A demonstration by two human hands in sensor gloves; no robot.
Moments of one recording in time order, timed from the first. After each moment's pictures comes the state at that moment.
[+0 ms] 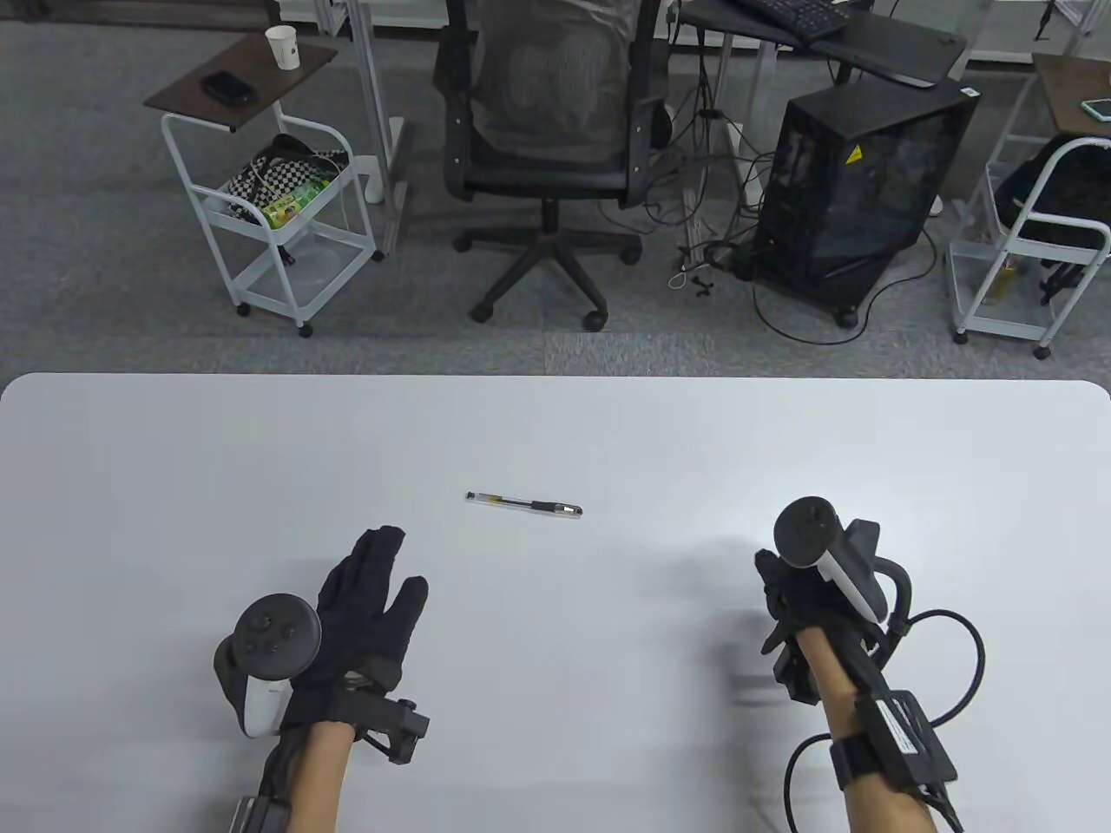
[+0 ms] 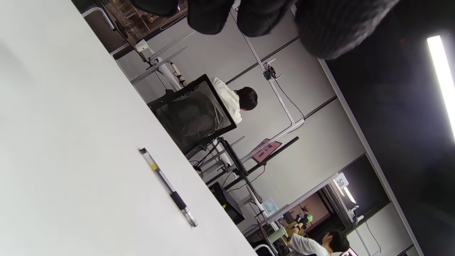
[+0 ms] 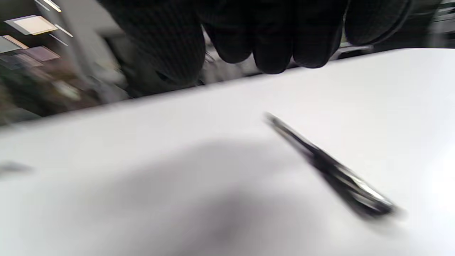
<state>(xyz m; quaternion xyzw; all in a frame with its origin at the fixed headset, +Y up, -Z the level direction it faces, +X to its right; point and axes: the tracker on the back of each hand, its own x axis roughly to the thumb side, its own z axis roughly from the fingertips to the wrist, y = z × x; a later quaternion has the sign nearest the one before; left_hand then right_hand) -0.242 -0.697 -0.317 0.08 -0.06 0.48 0.87 0.259 -0.720 -0.414 -0.18 0.09 0.98 0.06</state>
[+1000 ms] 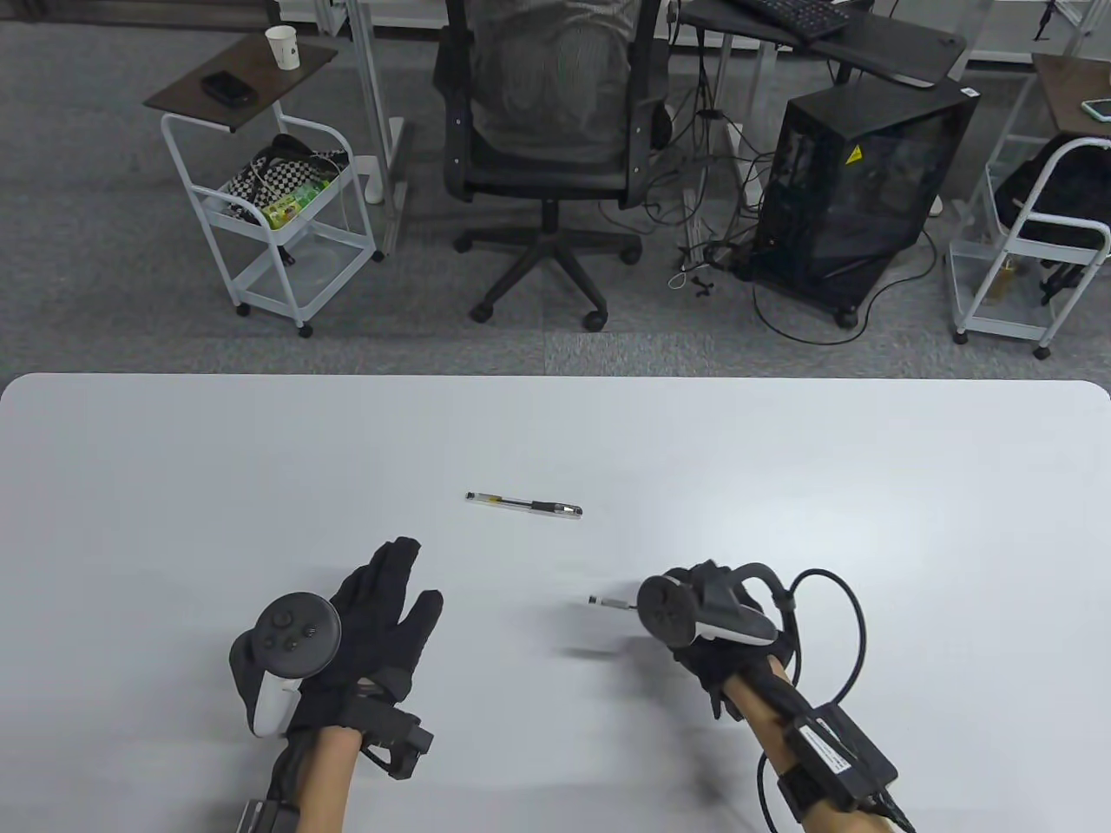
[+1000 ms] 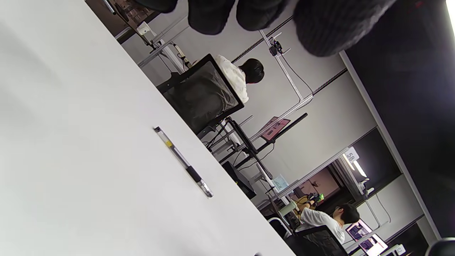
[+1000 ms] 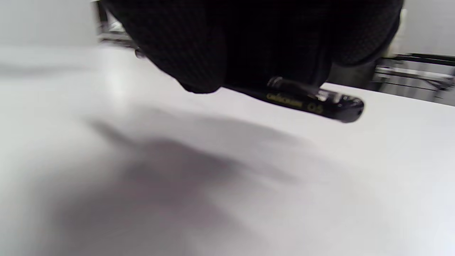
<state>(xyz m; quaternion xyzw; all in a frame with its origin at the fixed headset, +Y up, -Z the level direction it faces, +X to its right) -0.234 -0.703 -0.316 0.03 -0.07 0.45 0.89 0.108 -0.734 -0.368 0.28 0.06 0.95 -0.07</state>
